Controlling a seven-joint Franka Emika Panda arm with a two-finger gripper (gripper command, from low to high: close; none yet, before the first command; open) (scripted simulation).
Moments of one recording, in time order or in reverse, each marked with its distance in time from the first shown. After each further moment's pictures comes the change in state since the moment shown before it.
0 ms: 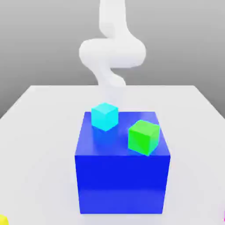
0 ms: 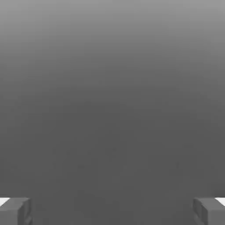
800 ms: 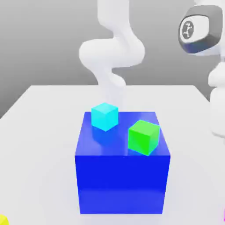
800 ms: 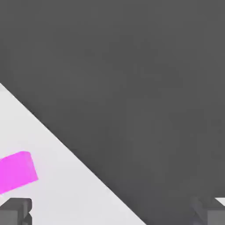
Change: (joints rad) arm 0.241 0.878 0.186 0.122 -0.132 0.188 -0.266
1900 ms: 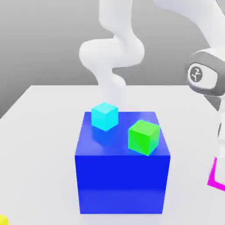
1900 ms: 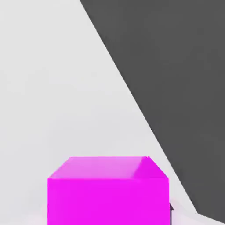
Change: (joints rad) arm -0.034 -0.052 -0.008 -0.072 0.029 -0.165 -0.241
